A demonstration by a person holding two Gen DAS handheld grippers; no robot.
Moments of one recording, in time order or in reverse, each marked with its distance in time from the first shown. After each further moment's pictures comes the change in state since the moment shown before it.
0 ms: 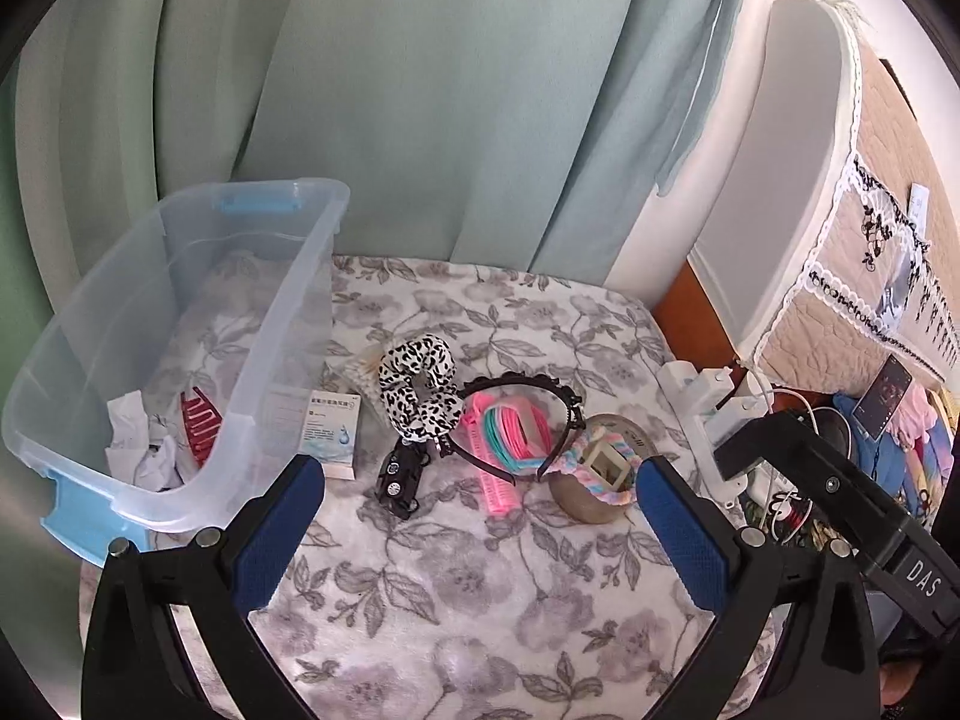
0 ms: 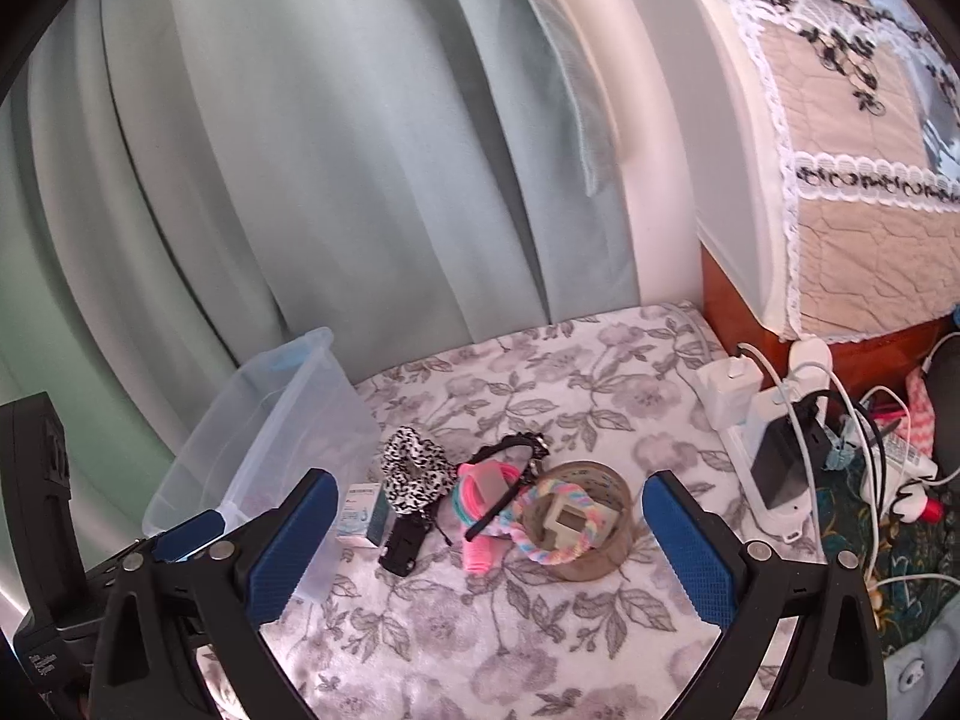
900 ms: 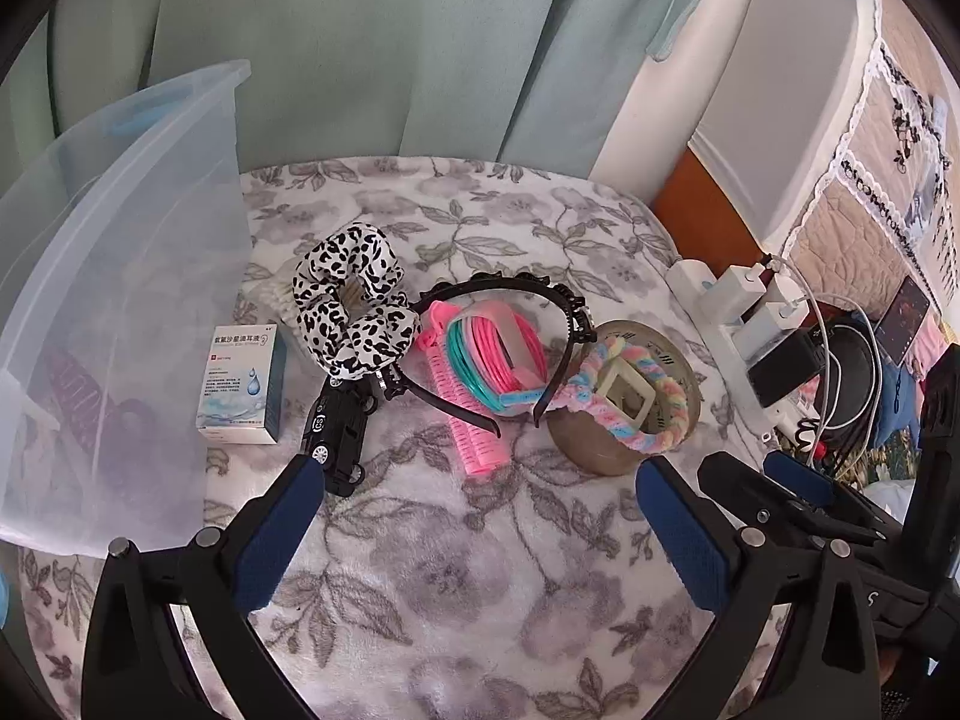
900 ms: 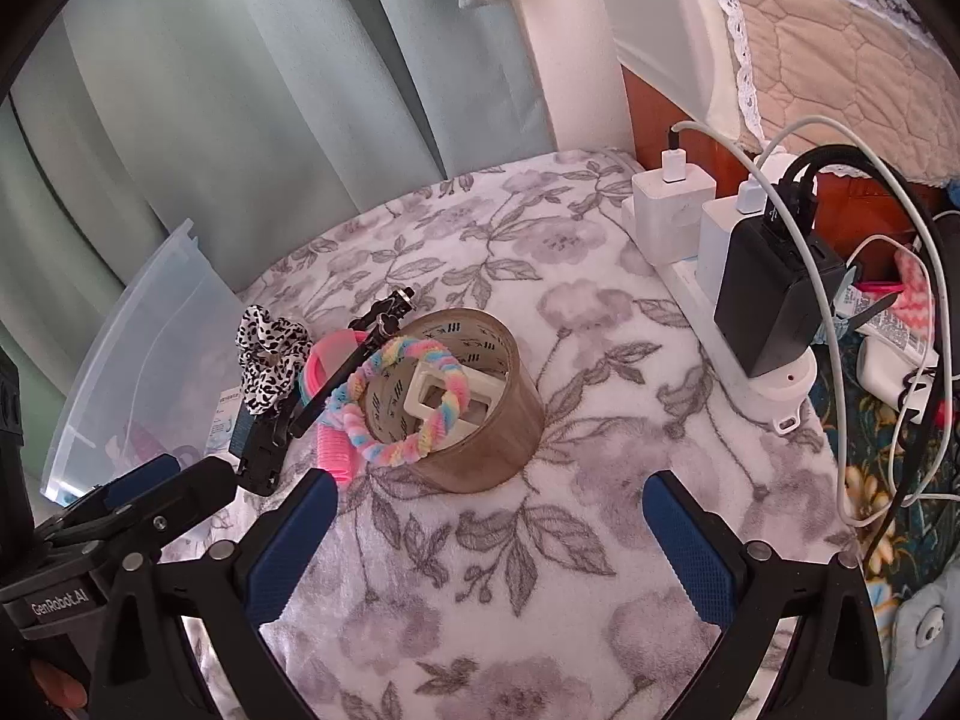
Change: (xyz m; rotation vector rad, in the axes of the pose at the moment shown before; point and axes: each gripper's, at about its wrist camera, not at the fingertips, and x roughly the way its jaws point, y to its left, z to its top) left arm 0.095 -0.008 -0.023 0.069 0.198 -0.055; right arm 0.082 -0.068 -0.055 0.082 0.247 -0.108
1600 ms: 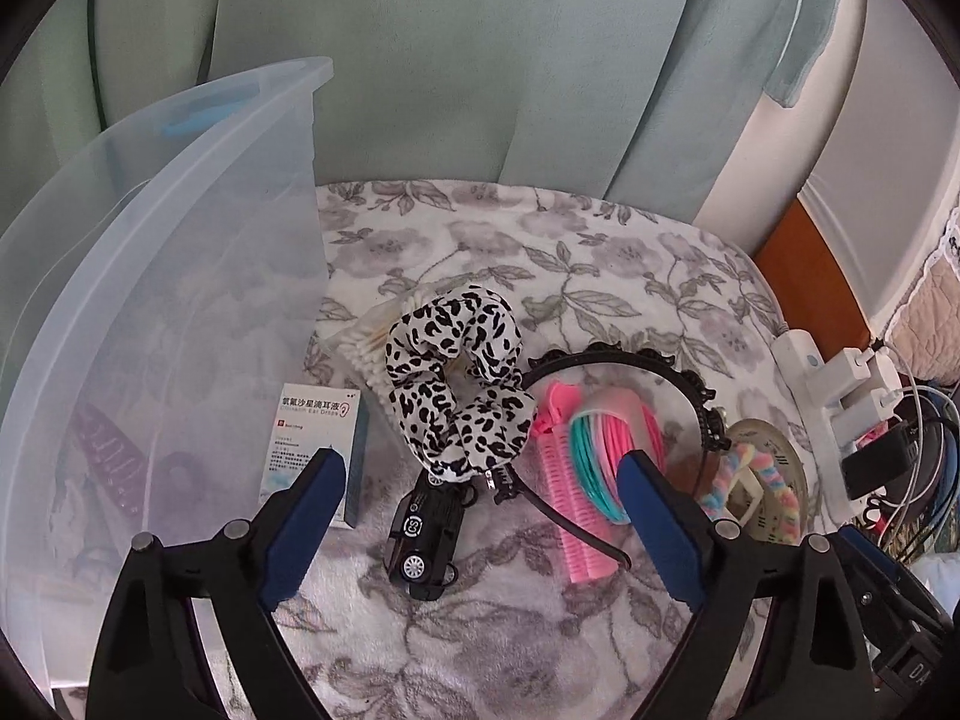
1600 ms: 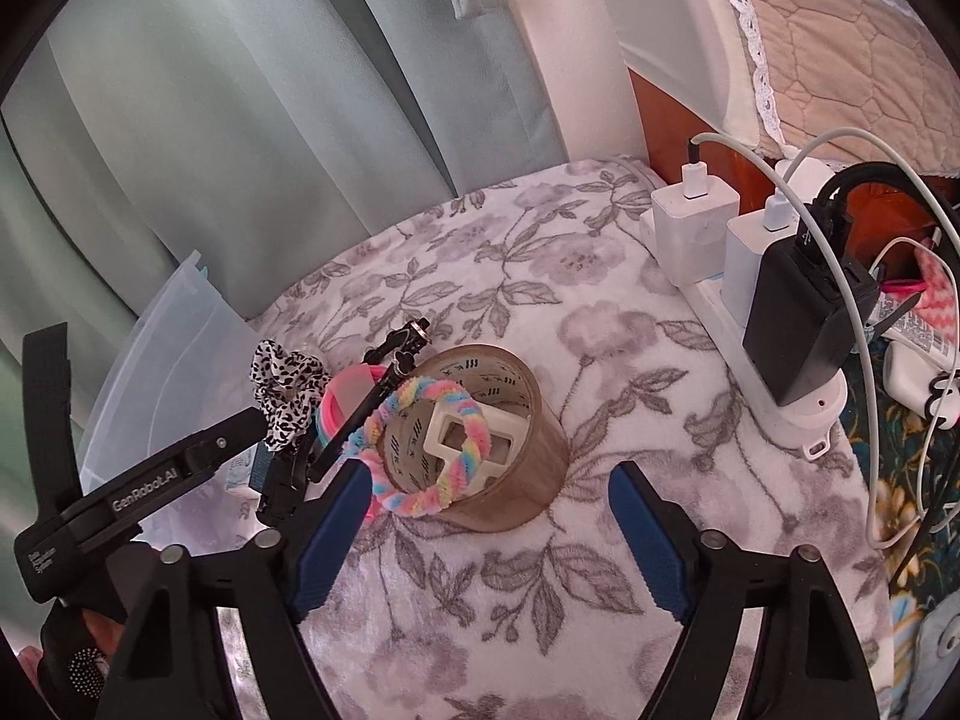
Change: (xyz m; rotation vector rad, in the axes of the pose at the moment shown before) left arm 0.030 0.035 0.040 -0.085 -0.045 0.165; right arm 0.007 0.003 0.016 0.039 -0.024 0.057
